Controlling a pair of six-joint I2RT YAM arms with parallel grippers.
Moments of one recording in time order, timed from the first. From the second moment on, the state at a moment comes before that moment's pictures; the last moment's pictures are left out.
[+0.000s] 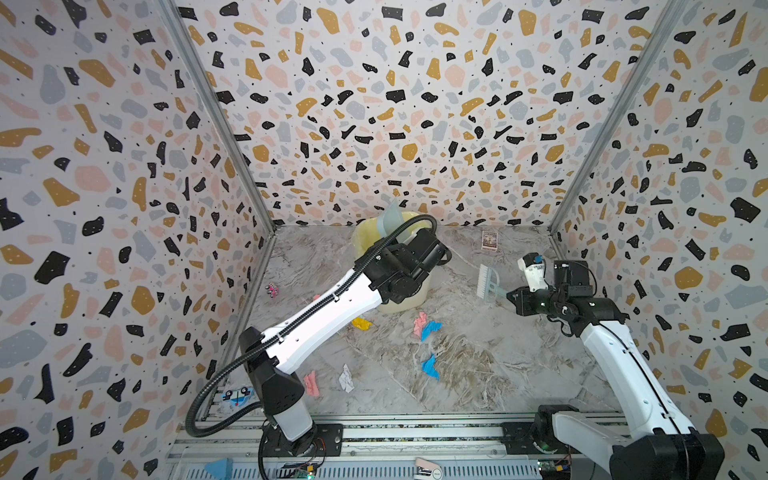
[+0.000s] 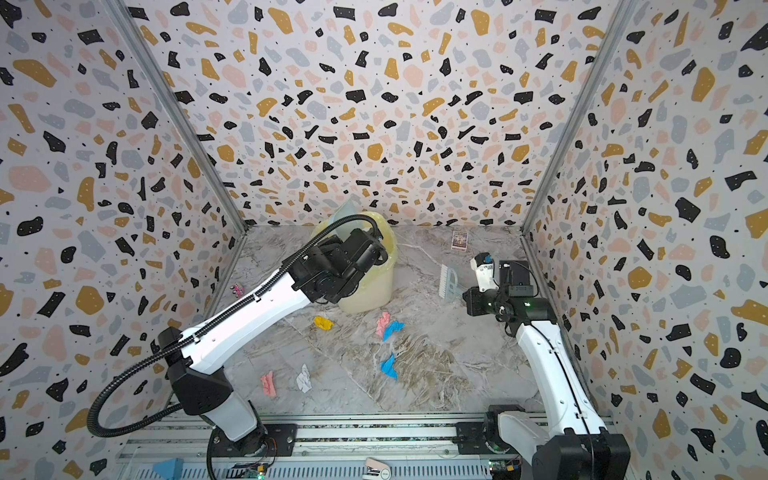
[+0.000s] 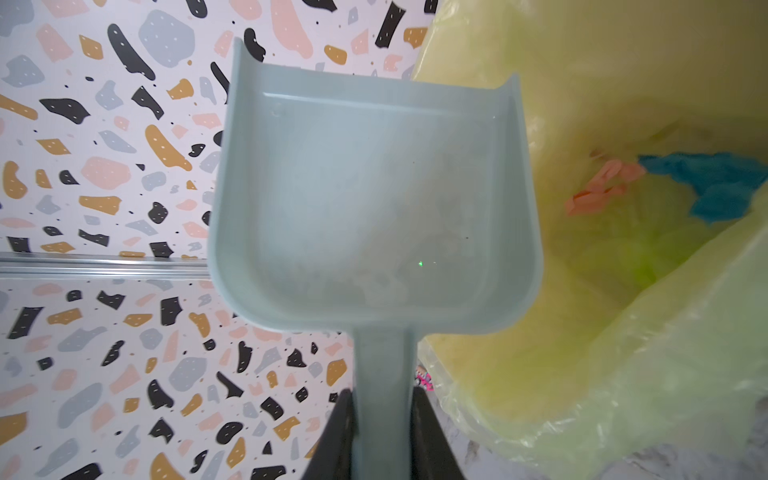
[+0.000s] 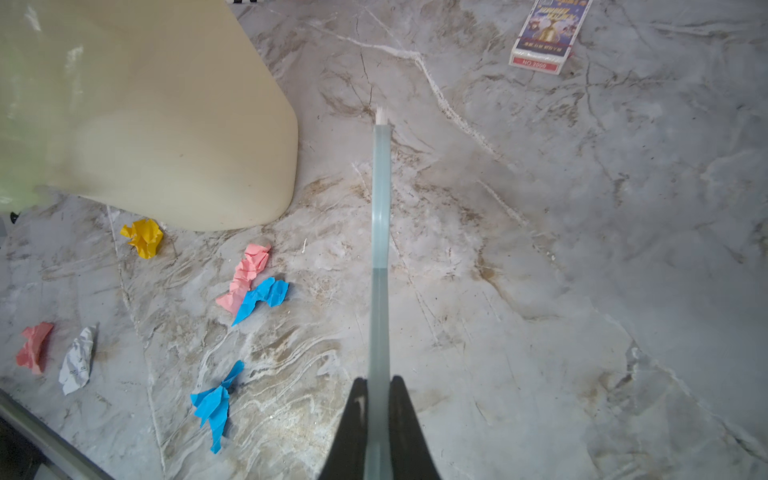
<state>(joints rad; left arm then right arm) -0.91 1.66 1.86 -1.10 -1.00 0.34 0.08 1.07 0.98 -0.74 -0.39 -0.04</state>
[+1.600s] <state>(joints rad) -1.33 1.07 1.12 -1.01 -0.23 -0.50 0.71 1.12 1.09 -1.15 -0.23 0.32</state>
